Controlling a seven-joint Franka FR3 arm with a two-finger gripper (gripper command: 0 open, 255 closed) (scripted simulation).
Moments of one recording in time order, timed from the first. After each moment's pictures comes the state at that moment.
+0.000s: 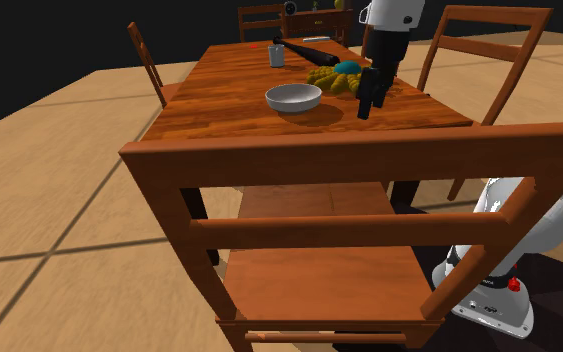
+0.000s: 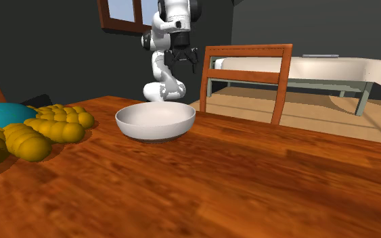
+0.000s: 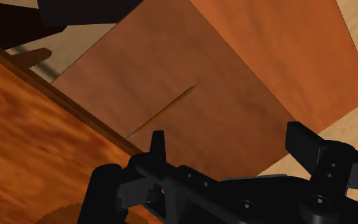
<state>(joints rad) 0.00 -0.78 0.03 -2.28 0.11 1.57 0.01</state>
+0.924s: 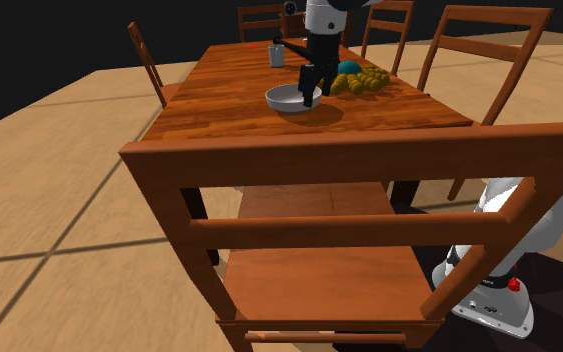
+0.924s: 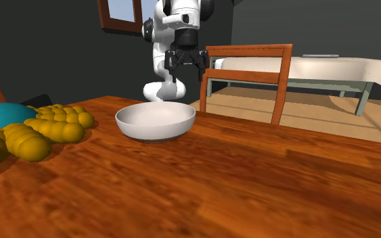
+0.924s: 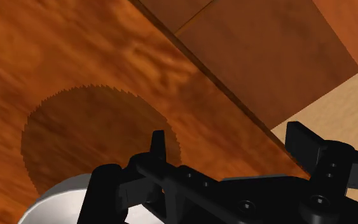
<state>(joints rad) -0.04 -0.34 0.05 -1.98 0.02 1.74 0.00</state>
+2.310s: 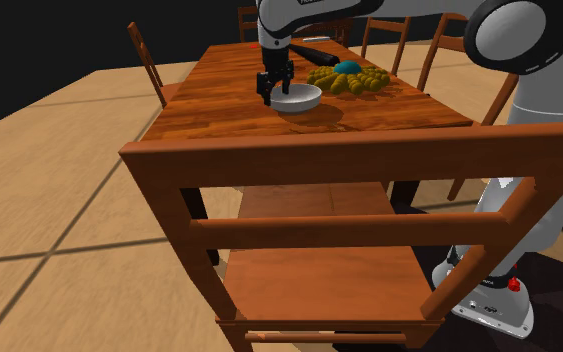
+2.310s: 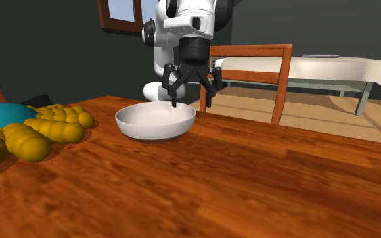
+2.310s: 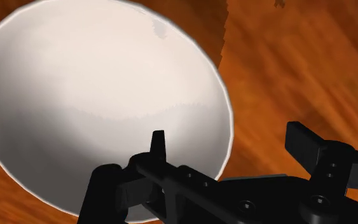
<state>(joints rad) -0.05 0.17 0.05 -1.52 -0.09 1.81 0.01</state>
